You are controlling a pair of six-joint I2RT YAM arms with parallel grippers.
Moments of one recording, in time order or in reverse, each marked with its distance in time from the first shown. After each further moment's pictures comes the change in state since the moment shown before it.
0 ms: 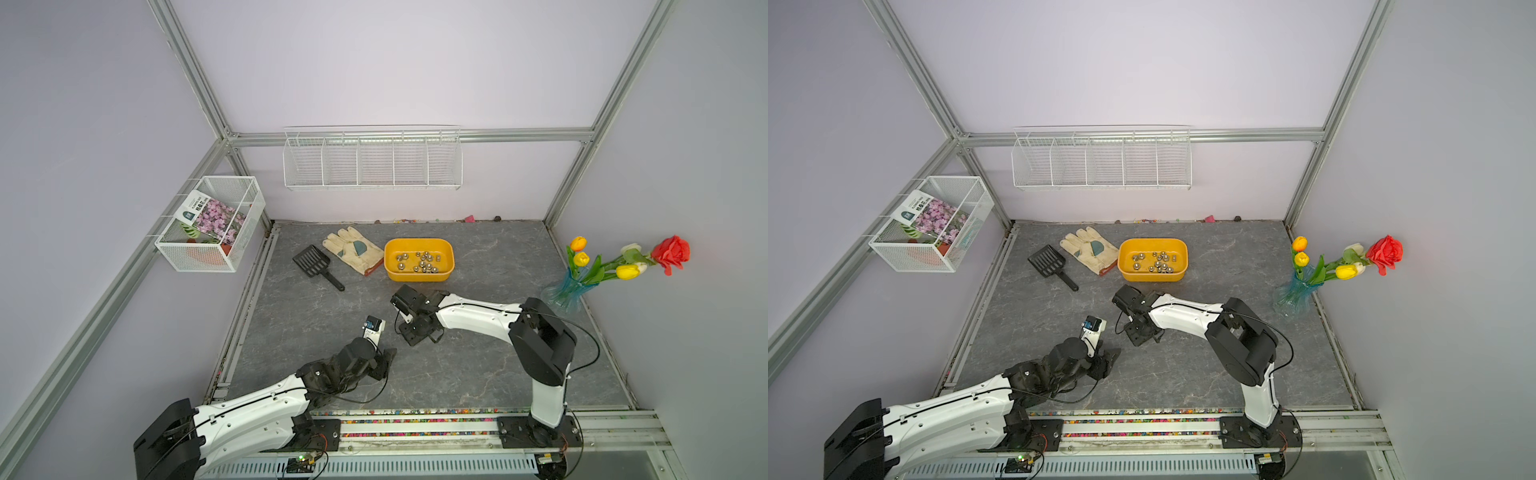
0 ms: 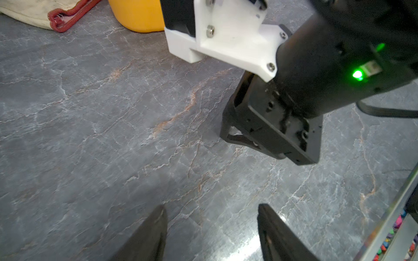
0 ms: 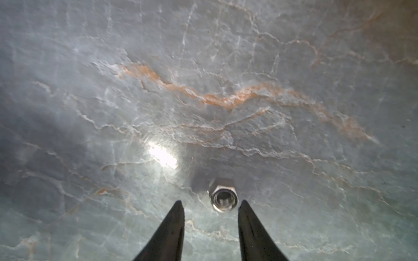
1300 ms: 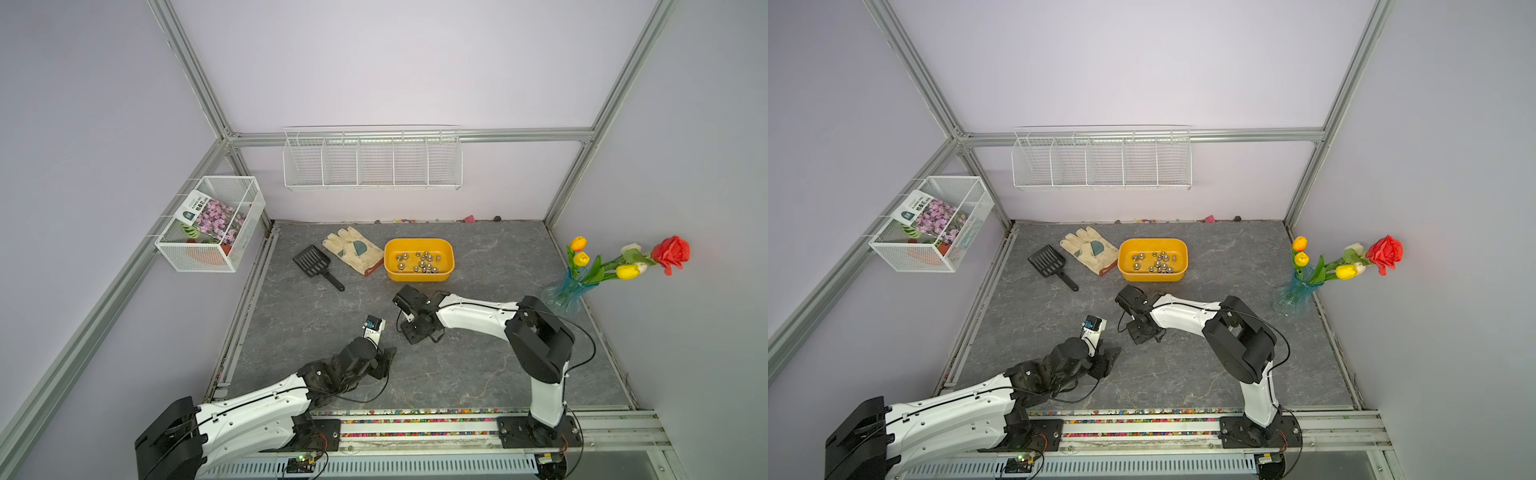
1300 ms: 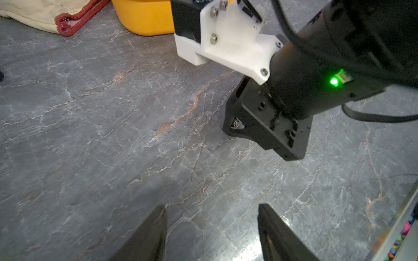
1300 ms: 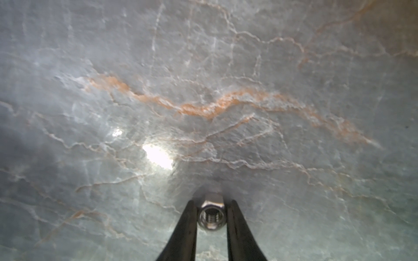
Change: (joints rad) left arm -0.001 0.009 0.000 0.013 -0.022 0.002; right arm -0.020 0.015 -0.026 0.045 0.007 0.029
